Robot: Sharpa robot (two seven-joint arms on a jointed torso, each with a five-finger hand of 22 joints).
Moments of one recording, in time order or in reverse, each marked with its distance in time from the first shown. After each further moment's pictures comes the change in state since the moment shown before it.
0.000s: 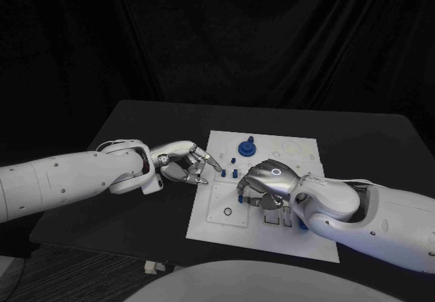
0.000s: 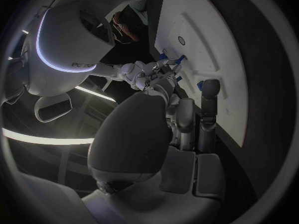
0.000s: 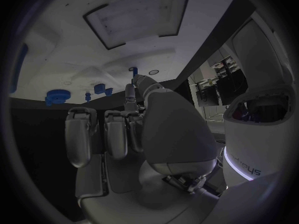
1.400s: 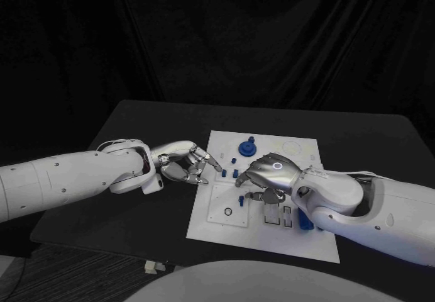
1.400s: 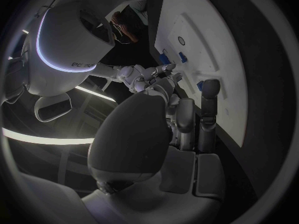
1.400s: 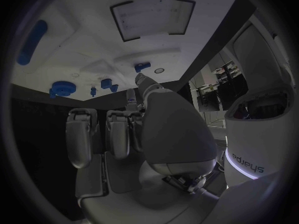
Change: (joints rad) left arm 0.000 0.001 0.000 -0.002 0.000 0.004 0.000; left_hand -0.004 0.004 0.003 0.003 0.006 0.000 -0.007 0.004 0.001 0.000 0.000 0.004 0.000 0.000 0.000 0.000 0.000 0.000 0.000 0.000 0.000 0.000; right arm 0.046 -0.005 0.001 0.012 -0.024 0.068 -0.014; right_hand -0.004 -0.025 -0.032 0.060 -0.206 -0.150 -0.058 -0.108 -0.119 0.000 -0.051 0.000 0.000 0.000 -0.043 0.000 0.000 0.000 -0.001 -0.033 0.026 0.000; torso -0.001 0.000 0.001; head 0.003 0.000
